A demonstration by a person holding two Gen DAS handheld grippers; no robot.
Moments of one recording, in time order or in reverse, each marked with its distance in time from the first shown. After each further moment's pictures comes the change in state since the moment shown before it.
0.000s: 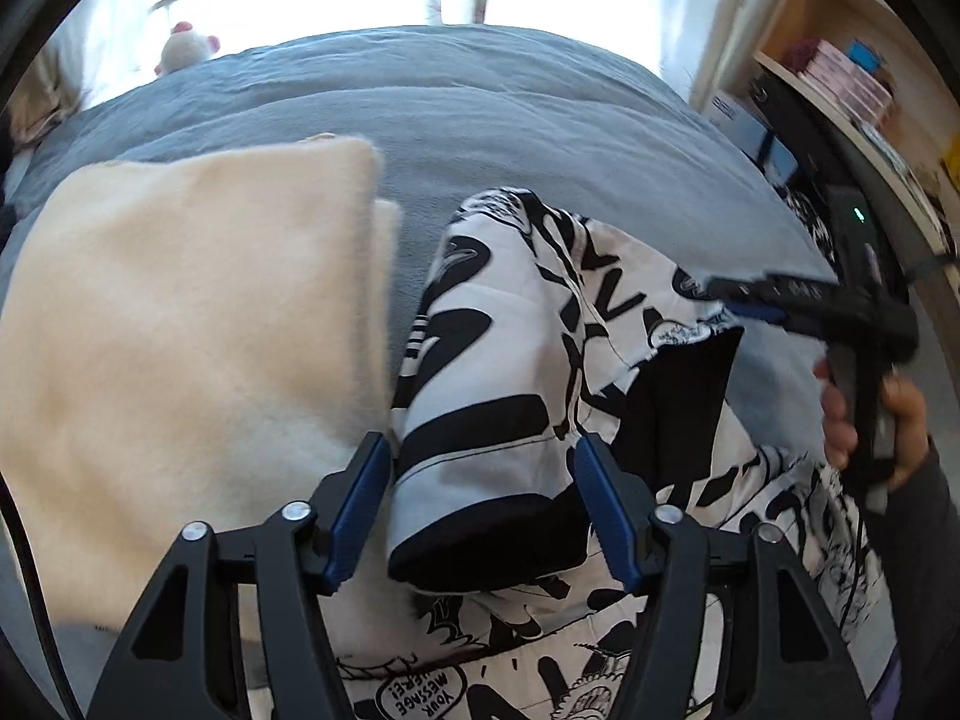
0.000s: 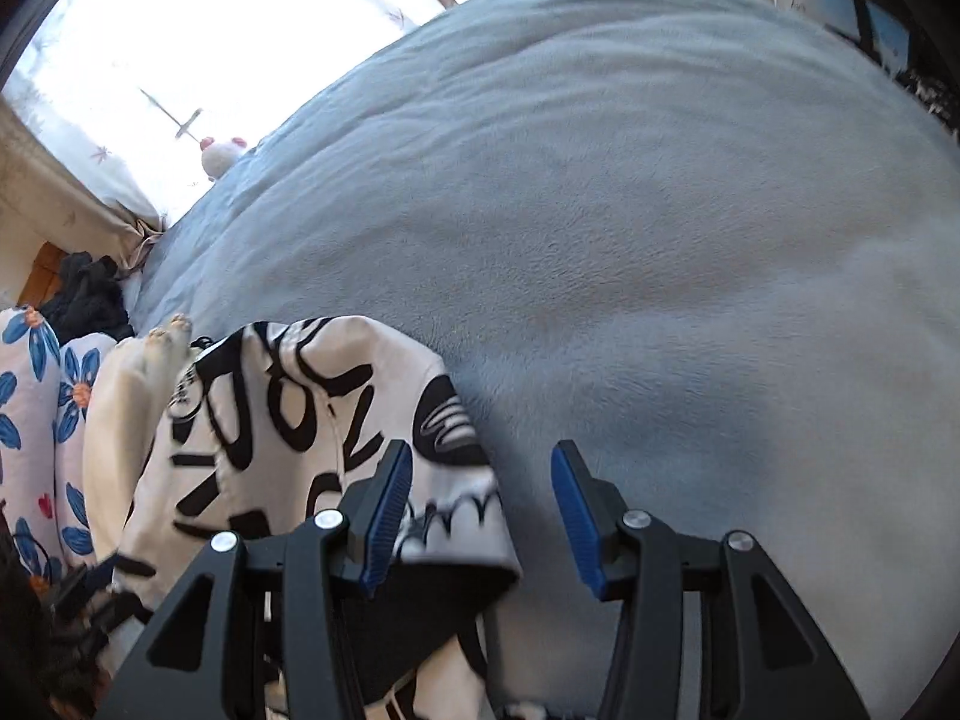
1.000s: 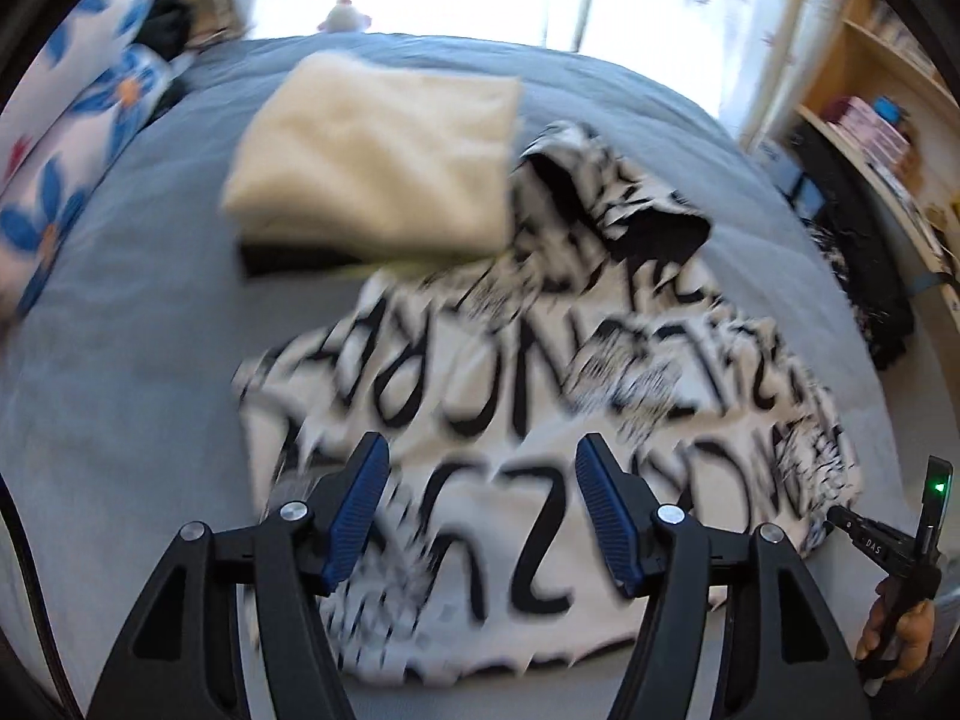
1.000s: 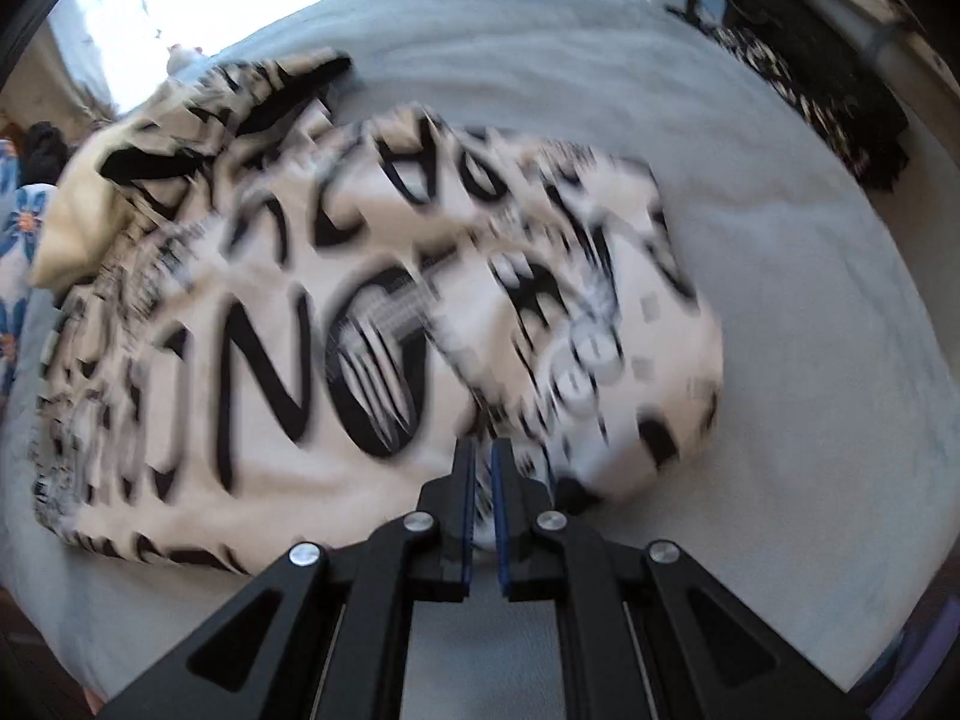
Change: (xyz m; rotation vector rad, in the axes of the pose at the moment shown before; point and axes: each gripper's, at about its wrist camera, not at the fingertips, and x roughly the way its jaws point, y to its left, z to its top) left arm -0.172 -0.007 -0.220 -0.199 -0.077 0.098; right arm -0.207 -0.054 -0.340 -0.080 0.017 -0.325
